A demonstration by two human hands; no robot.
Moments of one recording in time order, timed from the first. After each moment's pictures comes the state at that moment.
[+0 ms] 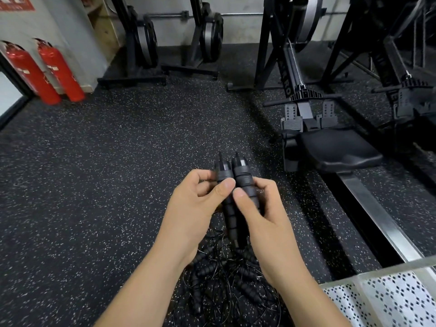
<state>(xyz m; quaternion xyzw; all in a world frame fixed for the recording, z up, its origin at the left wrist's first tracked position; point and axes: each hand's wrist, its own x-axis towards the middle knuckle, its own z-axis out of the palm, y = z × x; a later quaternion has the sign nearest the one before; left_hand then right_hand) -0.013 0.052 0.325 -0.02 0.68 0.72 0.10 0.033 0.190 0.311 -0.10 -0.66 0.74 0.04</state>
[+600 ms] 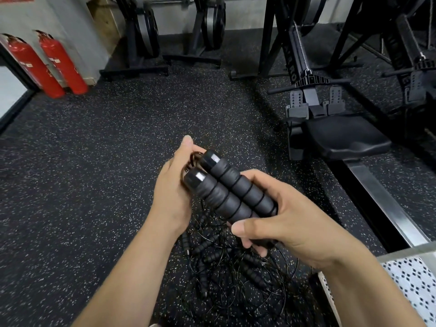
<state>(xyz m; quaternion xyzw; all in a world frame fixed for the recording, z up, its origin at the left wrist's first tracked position) -0.025 0.037 0.336 -0.08 0.62 0.78 0.02 0.038 0.229 0.349 0.09 -0.62 0.75 -0.22</state>
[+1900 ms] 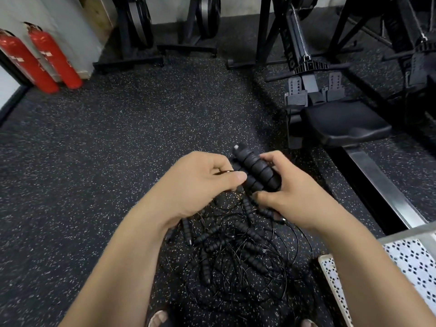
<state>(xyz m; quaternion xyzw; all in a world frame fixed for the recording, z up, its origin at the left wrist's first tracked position) -0.016 0.031 0.364 0.13 0.86 0.46 0.20 0.017 0.253 0.316 -0.03 -0.88 0.47 -0.09</state>
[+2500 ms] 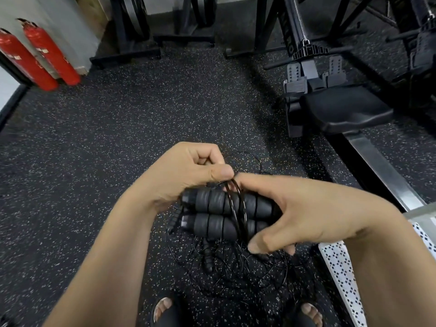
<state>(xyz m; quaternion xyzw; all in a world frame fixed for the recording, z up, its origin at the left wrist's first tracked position) -0.028 0.020 0.345 0.19 0.75 0.58 0.26 0.049 0.259 0.380 0.17 -0.76 0.51 -0.37</state>
